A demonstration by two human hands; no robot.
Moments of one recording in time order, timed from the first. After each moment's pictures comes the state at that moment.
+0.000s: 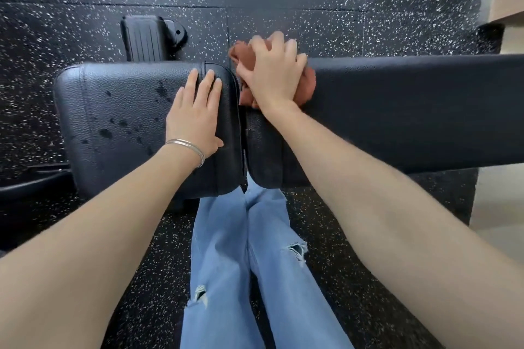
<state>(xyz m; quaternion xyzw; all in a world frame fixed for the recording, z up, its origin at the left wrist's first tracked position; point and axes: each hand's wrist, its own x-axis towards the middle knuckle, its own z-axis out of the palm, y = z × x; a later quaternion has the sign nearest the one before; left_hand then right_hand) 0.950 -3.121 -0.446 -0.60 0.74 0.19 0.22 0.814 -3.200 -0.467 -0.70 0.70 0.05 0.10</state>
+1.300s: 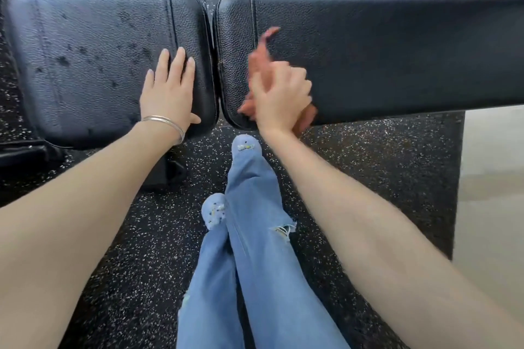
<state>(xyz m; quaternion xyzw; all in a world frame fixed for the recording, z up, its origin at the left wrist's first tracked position) 0.933 -3.037 -0.442 -0.63 0.72 0.19 0.21 0.758 -3.034 -0.464 -0.54 0.83 -0.13 0.11</state>
